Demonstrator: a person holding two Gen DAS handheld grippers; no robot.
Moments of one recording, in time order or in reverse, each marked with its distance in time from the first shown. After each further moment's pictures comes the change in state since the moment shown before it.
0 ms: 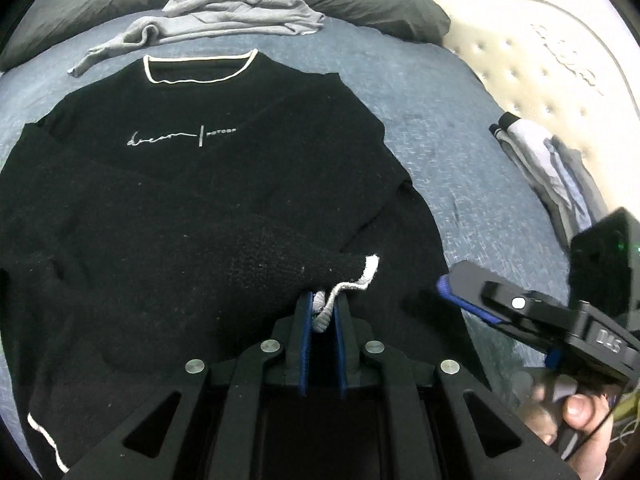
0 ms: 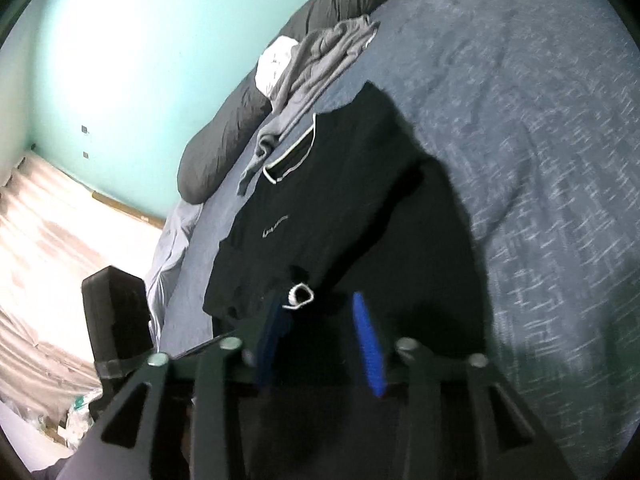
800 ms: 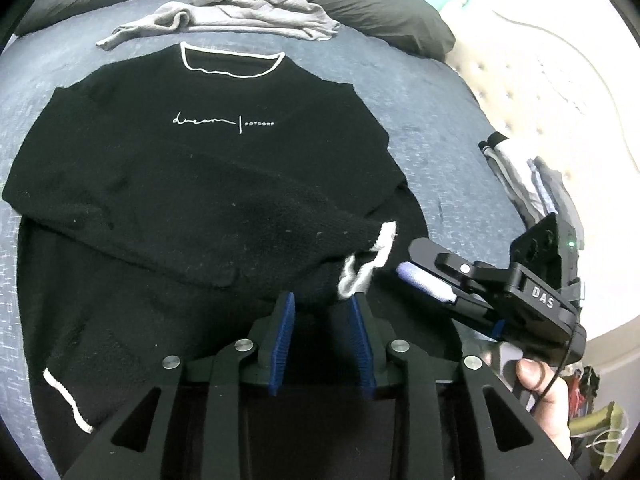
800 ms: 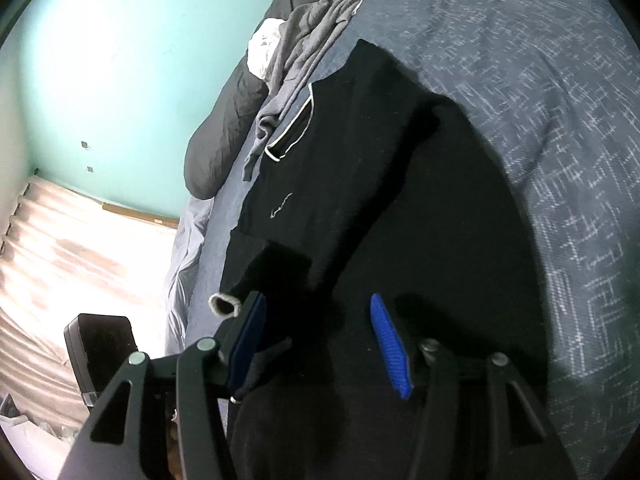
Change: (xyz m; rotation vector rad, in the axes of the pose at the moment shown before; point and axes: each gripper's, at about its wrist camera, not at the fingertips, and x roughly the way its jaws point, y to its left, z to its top) left arm -0.042 0.026 -0.015 -0.067 0.004 -0.062; right arm 0.023 -0.006 -0.009 0.096 0.055 0.078
